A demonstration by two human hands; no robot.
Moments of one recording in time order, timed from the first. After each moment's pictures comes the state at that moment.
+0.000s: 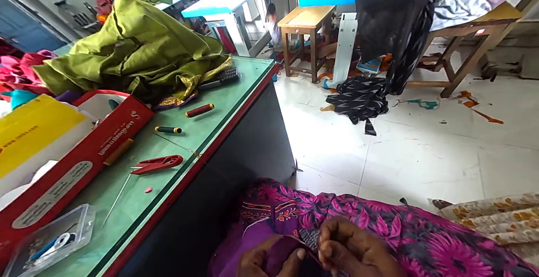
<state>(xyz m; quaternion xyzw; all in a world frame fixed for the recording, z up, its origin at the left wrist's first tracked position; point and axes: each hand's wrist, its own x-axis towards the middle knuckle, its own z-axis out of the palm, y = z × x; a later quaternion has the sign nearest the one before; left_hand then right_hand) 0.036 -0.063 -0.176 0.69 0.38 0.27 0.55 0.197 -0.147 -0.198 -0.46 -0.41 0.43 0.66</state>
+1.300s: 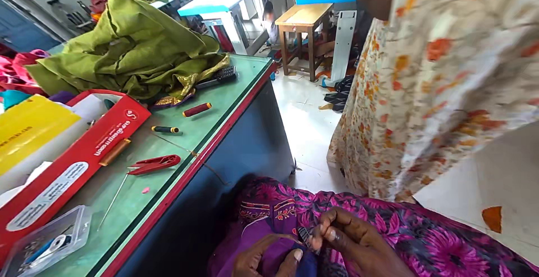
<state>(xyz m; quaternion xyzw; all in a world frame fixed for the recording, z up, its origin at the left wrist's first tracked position) 0.032 -0.060 -0.177 0.74 0.33 0.29 0.51 0.207 -0.140 -0.218 -0.37 -0.35 0.50 0.69</state>
